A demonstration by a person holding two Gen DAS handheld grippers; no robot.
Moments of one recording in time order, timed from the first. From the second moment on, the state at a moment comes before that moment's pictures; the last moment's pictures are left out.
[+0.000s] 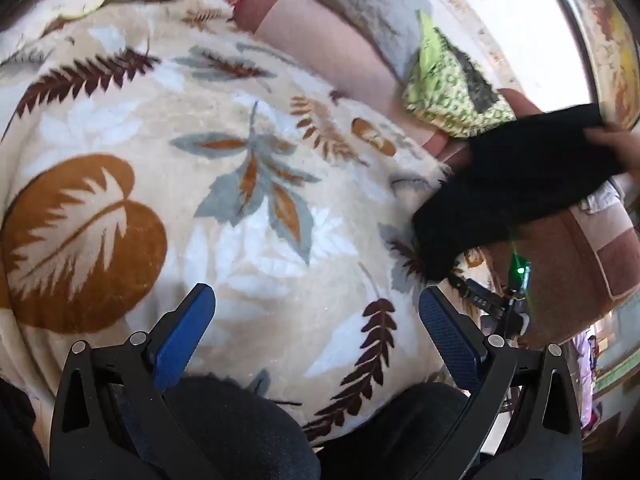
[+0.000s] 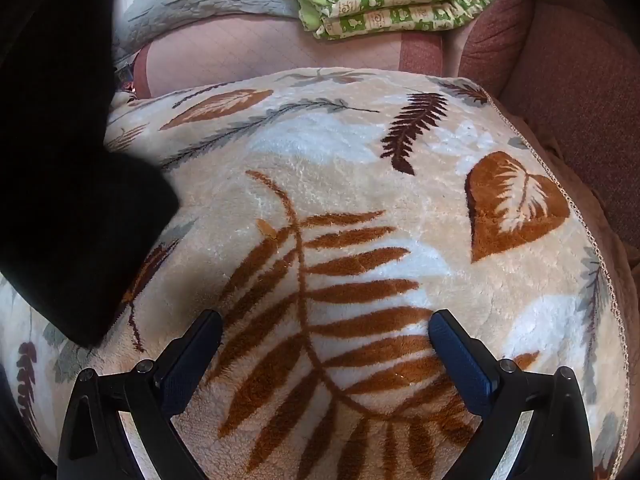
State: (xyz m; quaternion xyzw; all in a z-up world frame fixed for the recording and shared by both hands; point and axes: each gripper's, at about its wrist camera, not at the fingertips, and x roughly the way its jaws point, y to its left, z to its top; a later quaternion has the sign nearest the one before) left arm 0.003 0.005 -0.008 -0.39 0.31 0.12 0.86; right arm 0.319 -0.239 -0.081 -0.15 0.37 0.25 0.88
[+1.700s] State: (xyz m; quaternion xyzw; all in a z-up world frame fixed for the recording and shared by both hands) left arm -0.019 0.012 -0.004 -0.40 0.29 0.23 0.84; right arm 0.326 -0.236 -0.081 -0.15 0.36 0.25 0.88
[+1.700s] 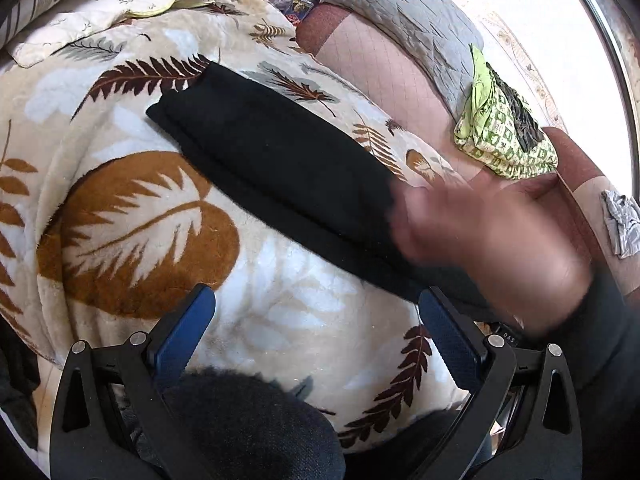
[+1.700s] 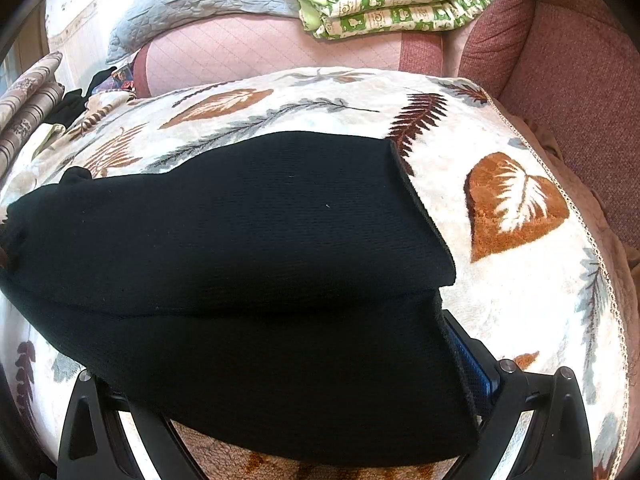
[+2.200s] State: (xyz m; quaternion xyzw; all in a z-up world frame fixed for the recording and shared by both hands) left arm -0.013 0.017 -0.010 -0.41 0.30 0.22 0.83; right arm 0.326 -0.236 -0.082 -0.15 0.37 0.25 0.88
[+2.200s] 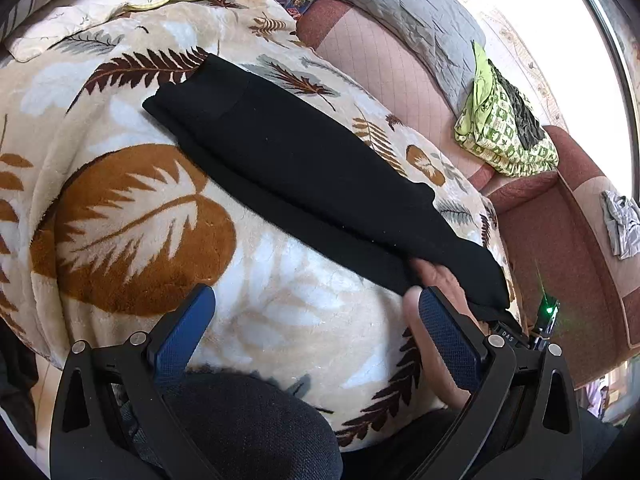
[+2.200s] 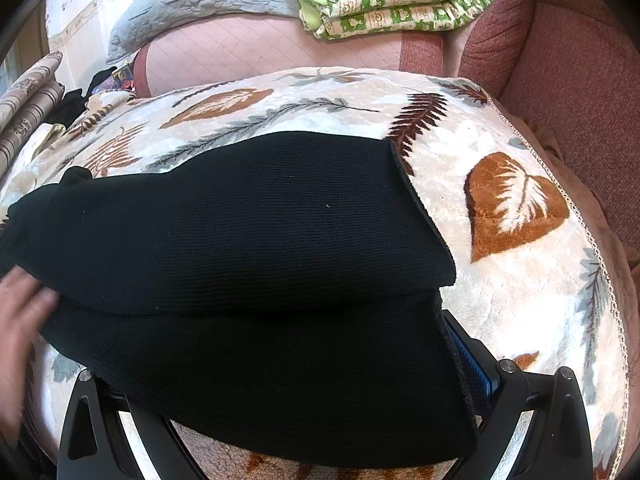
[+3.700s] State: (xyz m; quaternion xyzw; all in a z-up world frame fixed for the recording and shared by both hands) left arm -0.016 0.041 -0.028 -0.48 0.30 0.19 0.80; right arm 0.322 -0.244 -0.083 -0.14 0.35 0.26 0.89
